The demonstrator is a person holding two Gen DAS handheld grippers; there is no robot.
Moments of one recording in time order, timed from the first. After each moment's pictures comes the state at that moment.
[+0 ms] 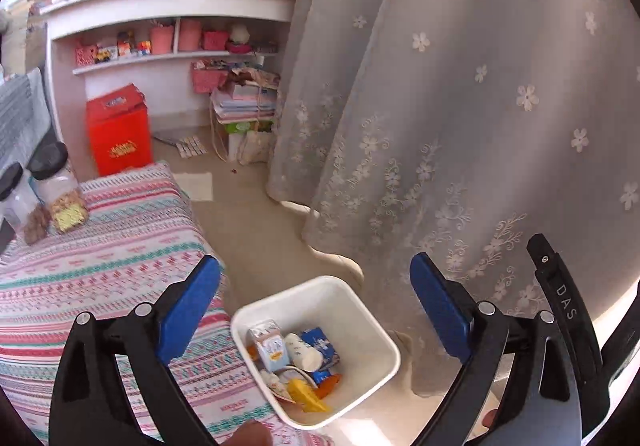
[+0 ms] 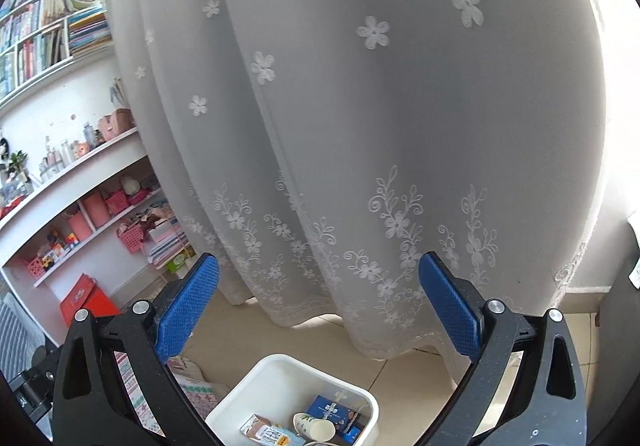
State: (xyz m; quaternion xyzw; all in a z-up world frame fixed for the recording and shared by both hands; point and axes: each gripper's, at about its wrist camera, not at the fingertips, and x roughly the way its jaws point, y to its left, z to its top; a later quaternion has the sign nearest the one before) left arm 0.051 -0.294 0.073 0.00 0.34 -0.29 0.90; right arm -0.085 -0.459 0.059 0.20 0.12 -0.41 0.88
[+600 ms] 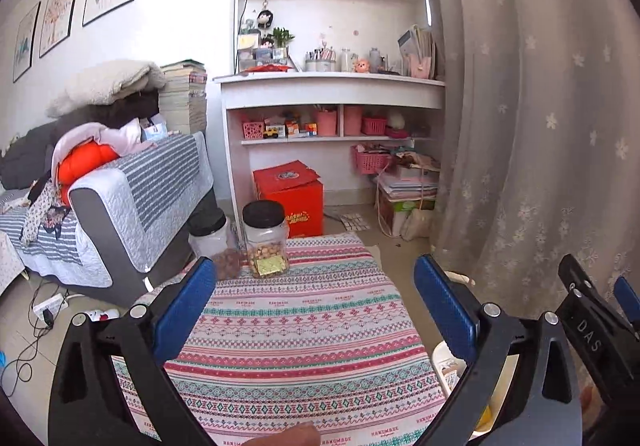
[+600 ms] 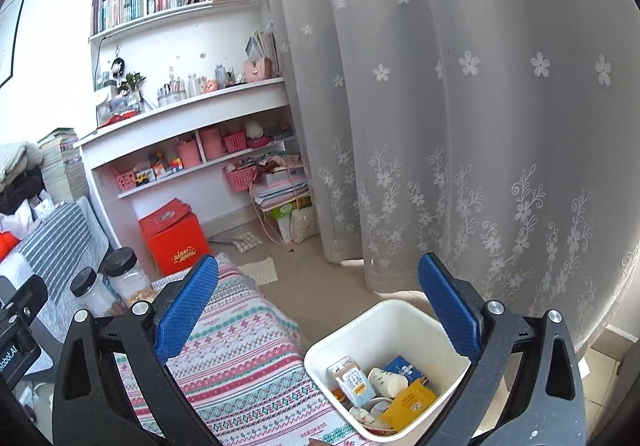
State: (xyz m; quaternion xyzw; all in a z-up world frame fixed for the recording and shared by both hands) left arm 0.012 -0.105 0.090 0.01 0.21 -0.06 0.98; right arm -0.042 -0.289 0.057 0.12 0.18 -0.25 0.94
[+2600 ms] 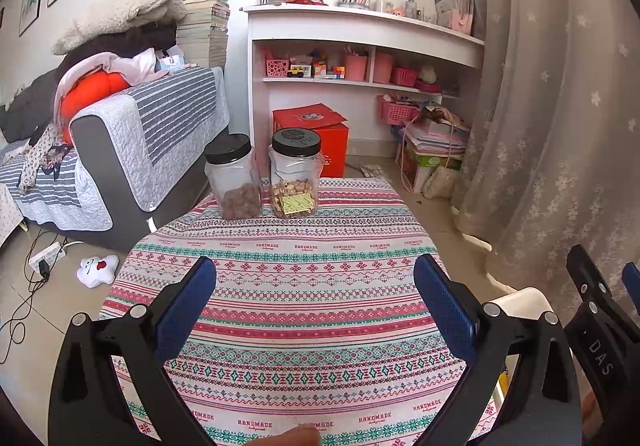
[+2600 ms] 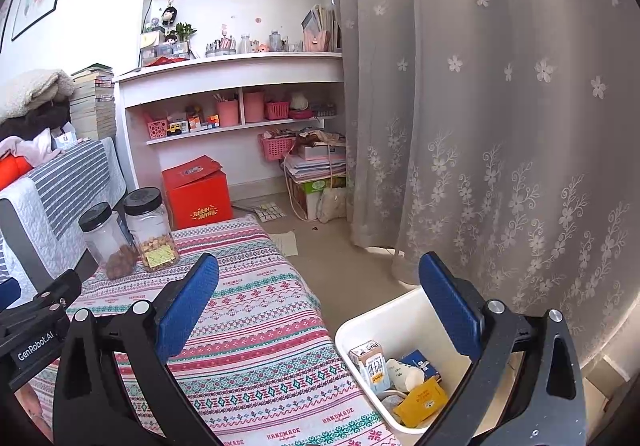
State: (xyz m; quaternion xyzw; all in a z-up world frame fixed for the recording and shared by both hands) left arm 0.050 -0.051 0.020 -0.01 0.29 -0.03 0.96; right arm -0.008 -0.232 0.021 0.05 0.20 -0.21 0.96
